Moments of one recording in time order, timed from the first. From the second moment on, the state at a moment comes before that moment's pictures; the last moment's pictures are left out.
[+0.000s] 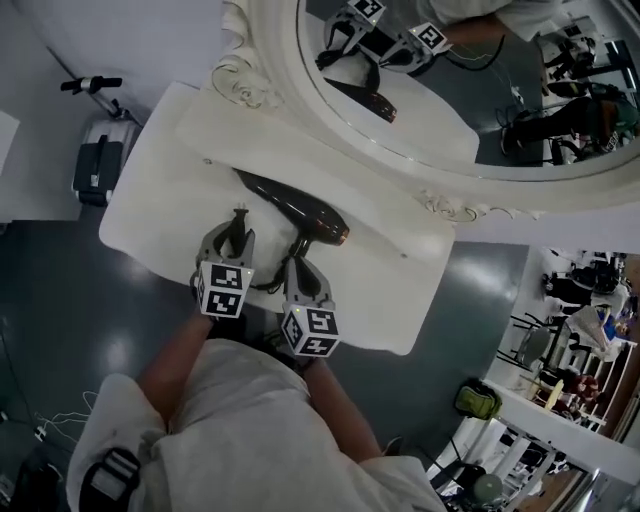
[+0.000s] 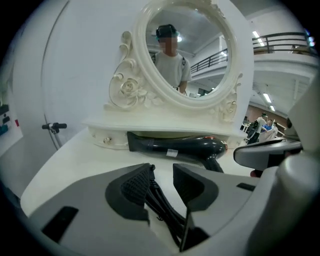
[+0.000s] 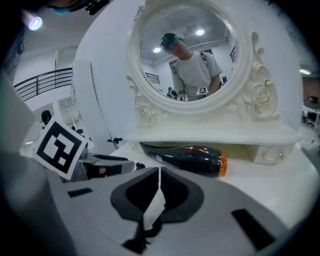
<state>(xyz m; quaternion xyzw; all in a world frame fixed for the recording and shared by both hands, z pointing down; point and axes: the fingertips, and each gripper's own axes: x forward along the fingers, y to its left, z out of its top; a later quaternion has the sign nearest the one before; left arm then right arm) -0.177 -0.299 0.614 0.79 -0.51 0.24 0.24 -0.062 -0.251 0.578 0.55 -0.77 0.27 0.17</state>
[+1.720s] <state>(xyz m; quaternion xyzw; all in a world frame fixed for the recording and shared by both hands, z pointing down) 0.084 -0.042 0.420 0.89 -0.44 0.09 0.10 0.140 -0.025 0.388 0.64 -0.77 0.06 0.05</state>
